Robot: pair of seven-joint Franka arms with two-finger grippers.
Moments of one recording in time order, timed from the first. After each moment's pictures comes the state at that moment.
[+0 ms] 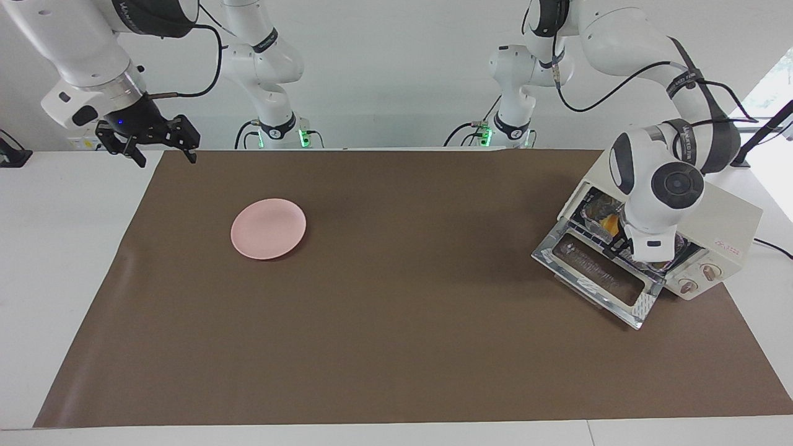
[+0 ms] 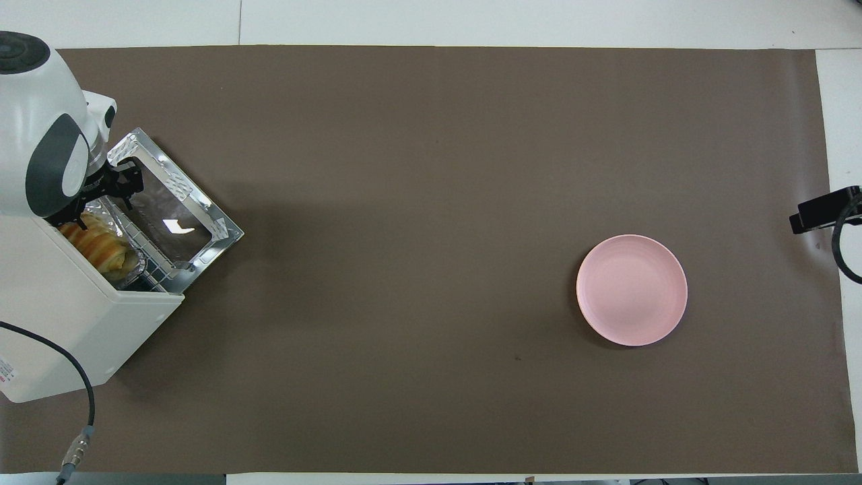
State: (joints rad) left arm -0.27 0.36 0.24 -1.53 0.26 1.66 -0.63; right arm -0.06 -0.01 -0.03 -1.56 -0.02 1.46 -0.18
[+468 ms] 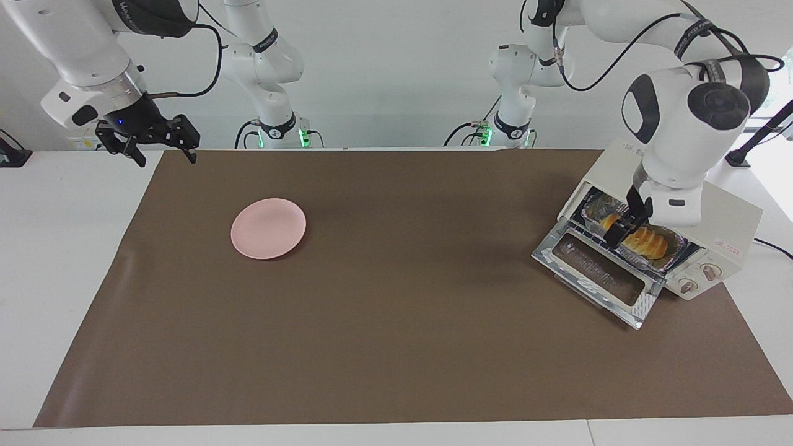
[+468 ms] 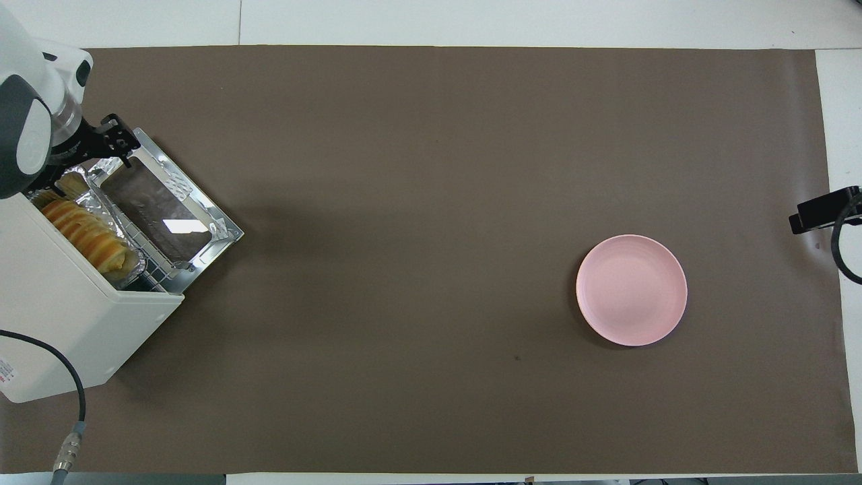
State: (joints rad) left arm -0.30 0.25 0.23 -1.41 0.09 1.62 -0.52; right arm -0.06 -0.01 -0.03 -1.56 -0.02 1.46 -0.18
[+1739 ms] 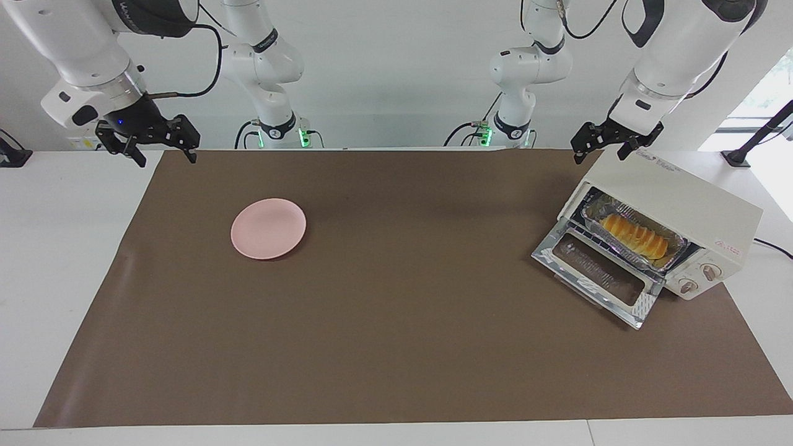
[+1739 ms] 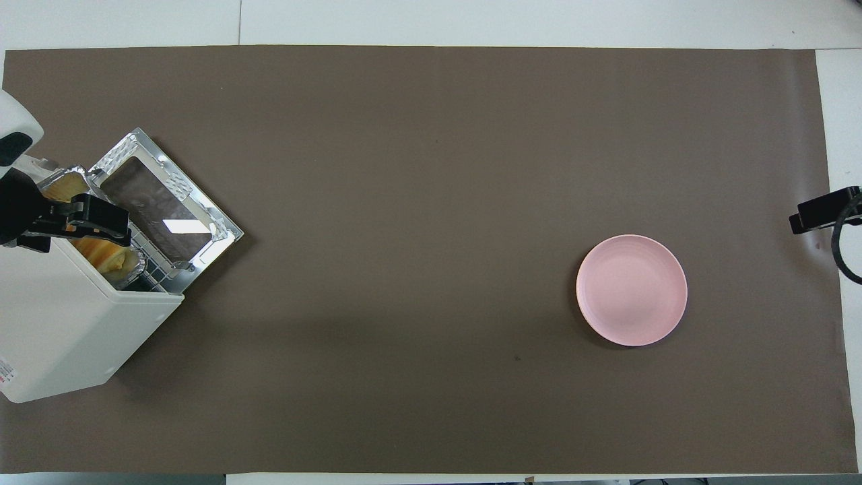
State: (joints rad) left arm 0.05 -0.03 -0.17 -1.61 -0.01 1.44 -0.12; right arm -0.06 -0.01 -0.03 -1.56 -0.02 1.46 -0.18
